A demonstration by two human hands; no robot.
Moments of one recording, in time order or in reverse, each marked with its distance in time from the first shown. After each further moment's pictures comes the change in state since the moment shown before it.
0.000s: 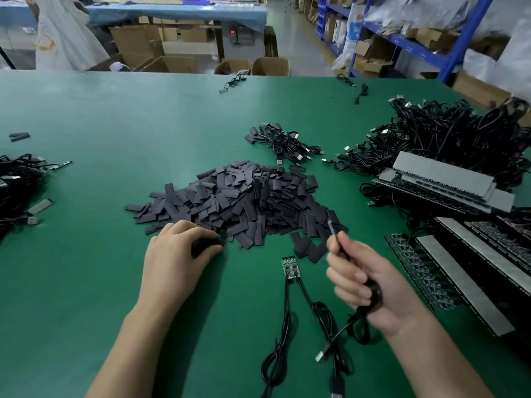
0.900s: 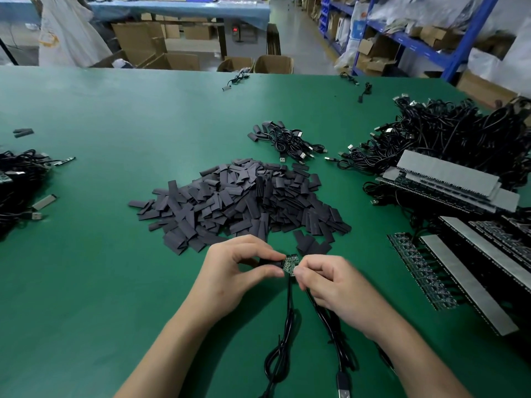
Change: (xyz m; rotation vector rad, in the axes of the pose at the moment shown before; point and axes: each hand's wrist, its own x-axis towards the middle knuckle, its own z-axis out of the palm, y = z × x) left_hand -0.018 0.054 0.018 -0.717 -0.228 0.200; right_hand 0.011 0.033 0.008 -1.111 0.211 -0.004
